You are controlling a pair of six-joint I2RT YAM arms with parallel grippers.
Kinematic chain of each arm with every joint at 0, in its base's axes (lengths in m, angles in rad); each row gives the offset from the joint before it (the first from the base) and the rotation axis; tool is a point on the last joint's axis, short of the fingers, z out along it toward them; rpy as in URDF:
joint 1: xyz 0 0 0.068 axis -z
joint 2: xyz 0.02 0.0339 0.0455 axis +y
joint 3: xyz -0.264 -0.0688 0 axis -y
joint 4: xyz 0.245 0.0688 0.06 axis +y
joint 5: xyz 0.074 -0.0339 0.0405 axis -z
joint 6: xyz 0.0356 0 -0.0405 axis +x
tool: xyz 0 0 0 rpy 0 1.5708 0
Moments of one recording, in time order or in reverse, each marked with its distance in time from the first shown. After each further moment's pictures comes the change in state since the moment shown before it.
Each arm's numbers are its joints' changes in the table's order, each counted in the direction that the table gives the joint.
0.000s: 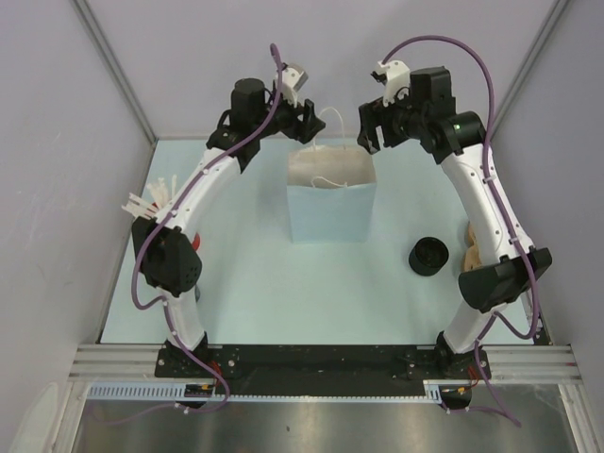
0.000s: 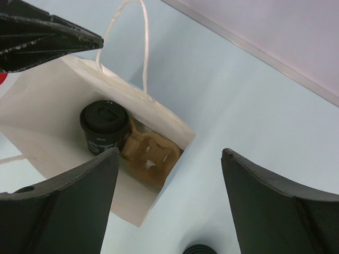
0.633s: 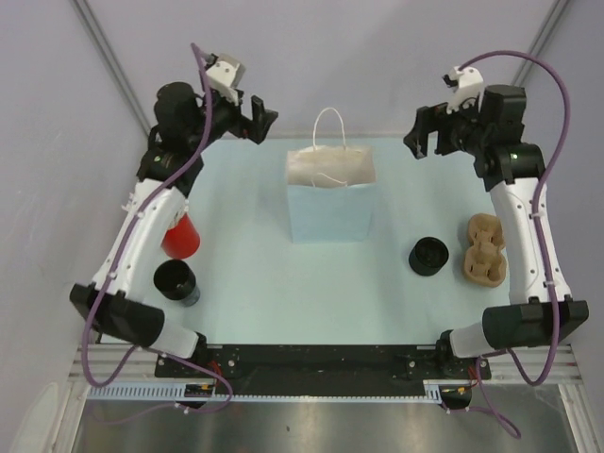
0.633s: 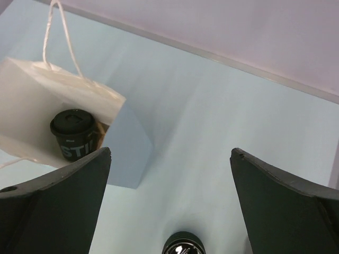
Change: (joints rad) left arm -0.126 -0.397 -0.190 0.064 -0.084 0.056; right arm 0.263 -0.284 -0.337 -0.177 -0.143 0.023
